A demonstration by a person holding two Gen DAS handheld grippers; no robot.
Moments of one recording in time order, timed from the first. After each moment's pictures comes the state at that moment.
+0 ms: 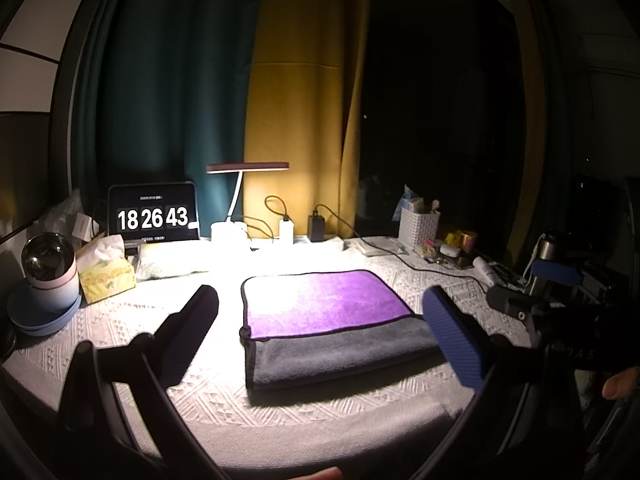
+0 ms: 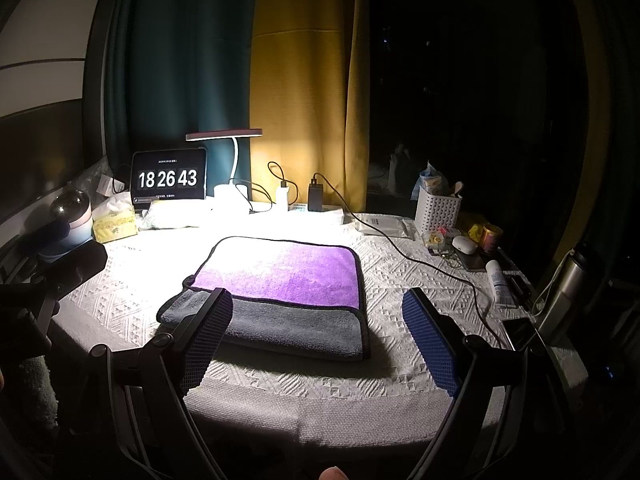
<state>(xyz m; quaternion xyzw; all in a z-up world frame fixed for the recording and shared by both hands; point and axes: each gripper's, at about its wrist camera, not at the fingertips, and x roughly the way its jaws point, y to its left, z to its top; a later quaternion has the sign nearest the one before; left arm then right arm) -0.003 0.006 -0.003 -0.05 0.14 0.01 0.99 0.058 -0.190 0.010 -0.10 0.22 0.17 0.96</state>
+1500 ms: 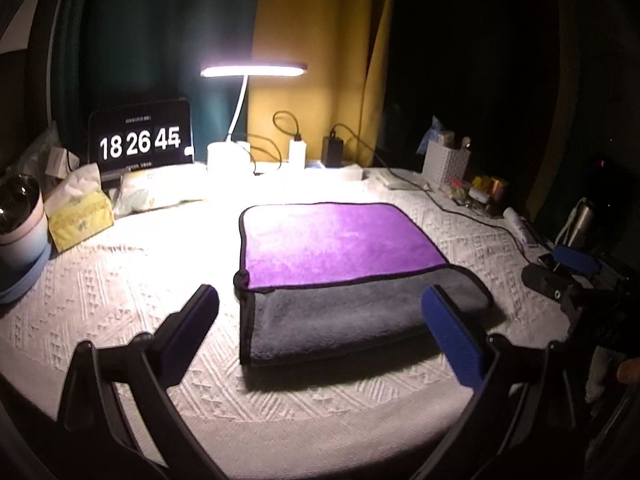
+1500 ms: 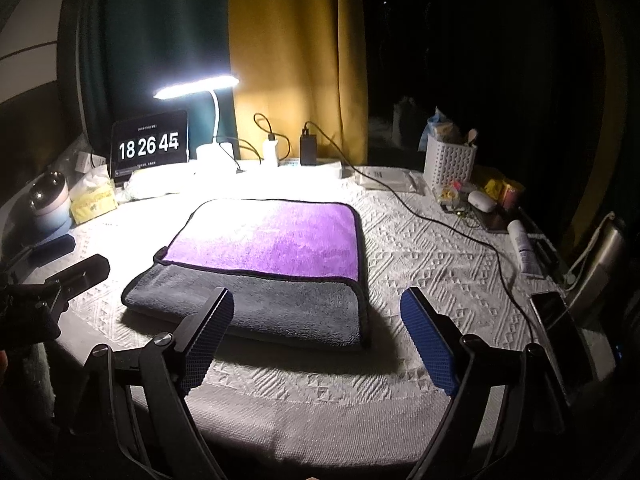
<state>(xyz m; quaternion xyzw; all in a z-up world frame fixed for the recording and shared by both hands) 0.088 0.027 -0.065 -0.08 0.27 0.02 0.96 0.136 -0.197 -0.040 -0.09 0.31 0.17 0.93</state>
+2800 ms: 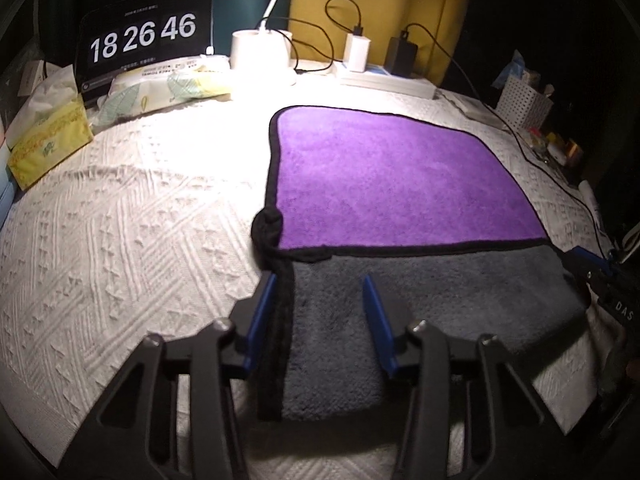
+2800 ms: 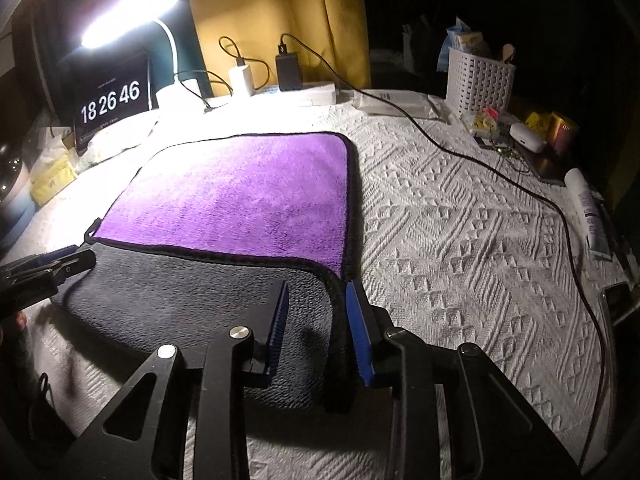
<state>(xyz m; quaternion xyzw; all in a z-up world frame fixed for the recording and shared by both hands) 0.189 0.066 -0.151 -0.12 0.42 0.08 0.90 0.252 -0.208 -0.128 -0.07 0.41 0.18 0.89</state>
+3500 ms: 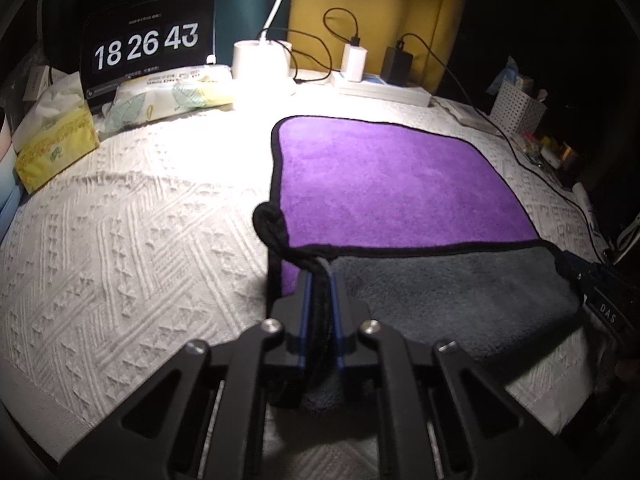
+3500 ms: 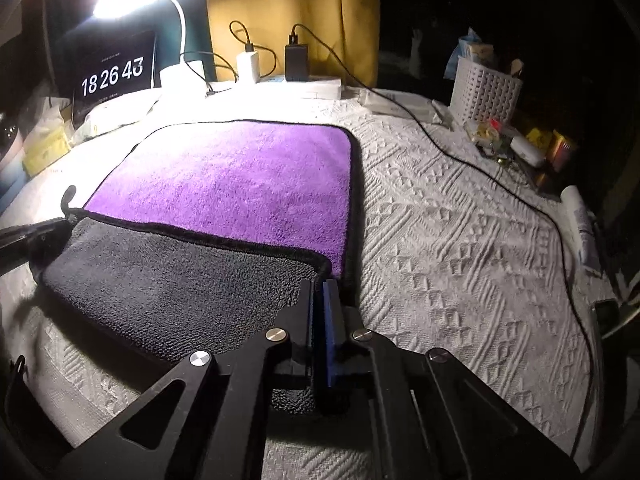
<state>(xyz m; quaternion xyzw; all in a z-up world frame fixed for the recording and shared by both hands) 0.177 0.066 -0.141 -0.12 0.40 0.07 0.90 0.239 -0.195 -0.126 -0.12 0.39 0.17 0.89</state>
